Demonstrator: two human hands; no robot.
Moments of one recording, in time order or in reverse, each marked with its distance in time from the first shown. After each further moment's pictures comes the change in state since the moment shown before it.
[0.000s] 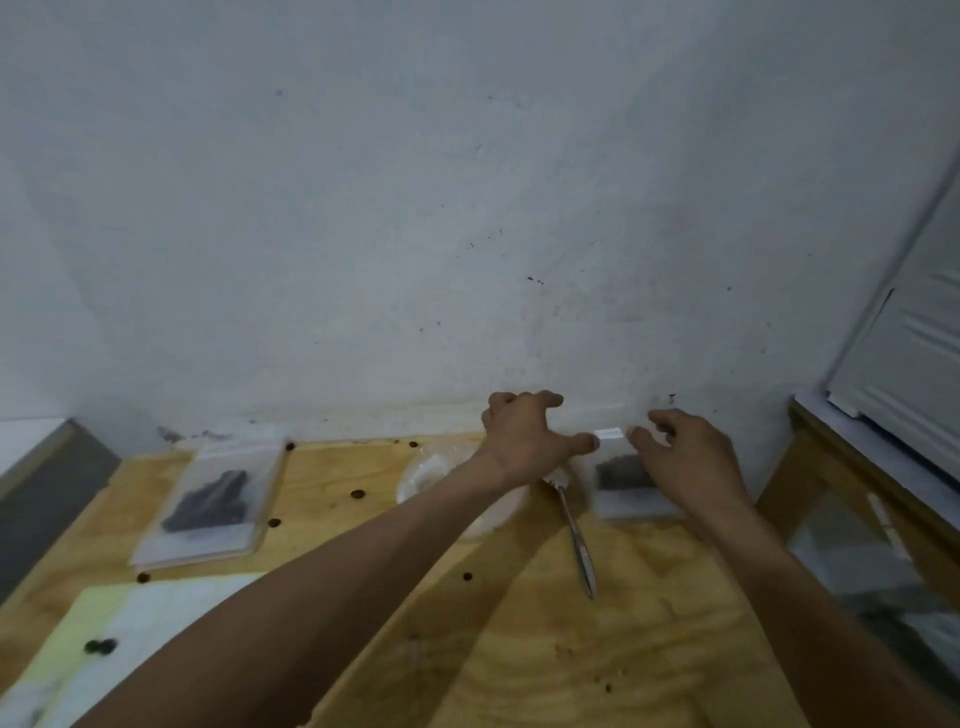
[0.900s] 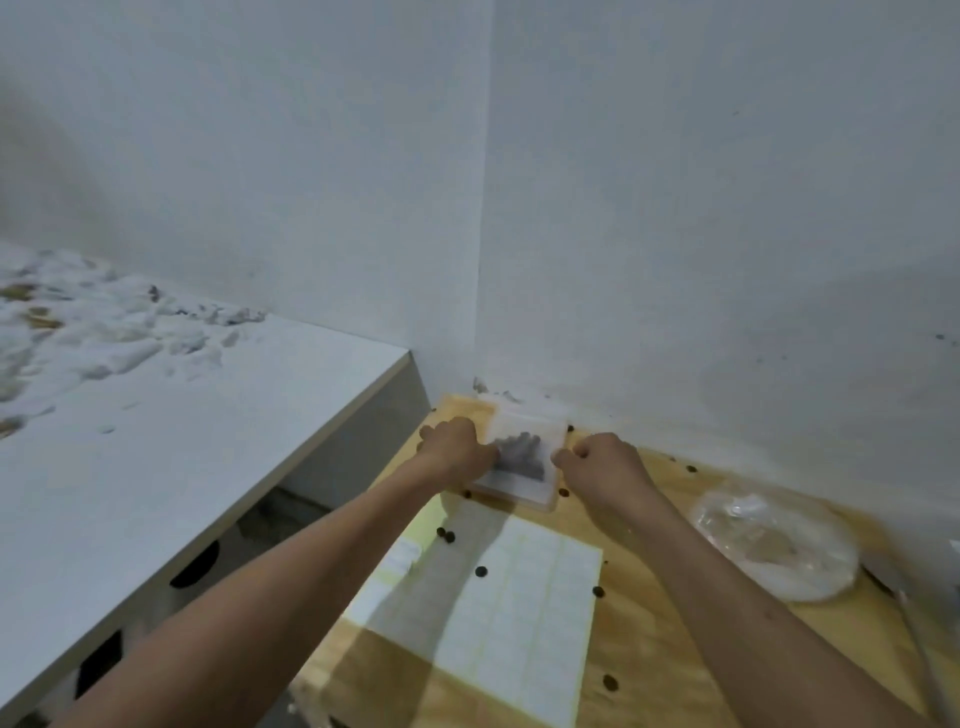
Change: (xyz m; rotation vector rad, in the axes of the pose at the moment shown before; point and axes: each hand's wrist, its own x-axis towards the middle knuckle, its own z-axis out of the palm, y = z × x) left_hand -0.139 -0.266 -0.198 0.068 0.251 -0.696; right_hand -0.106 -0.252 0.224 0.030 -0.609 -0.259
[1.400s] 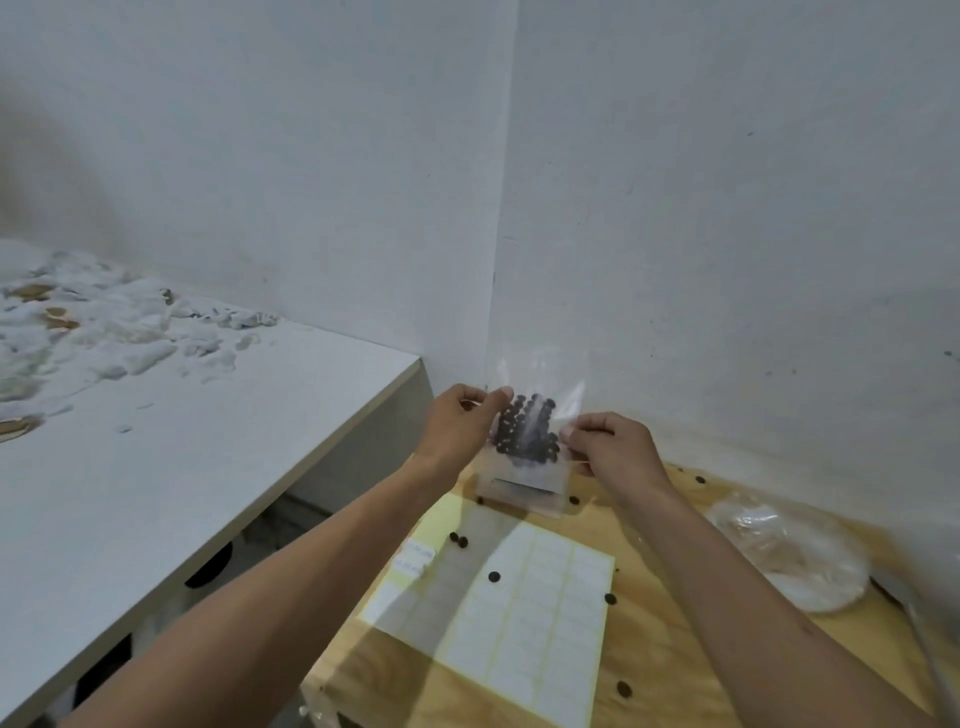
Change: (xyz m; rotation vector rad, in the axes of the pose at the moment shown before) left_hand -0.026 0.004 -0.024 -0.802 0.184 0.178; right_hand -0.009 -0.023 -0.010 0.561 0.072 -0.033
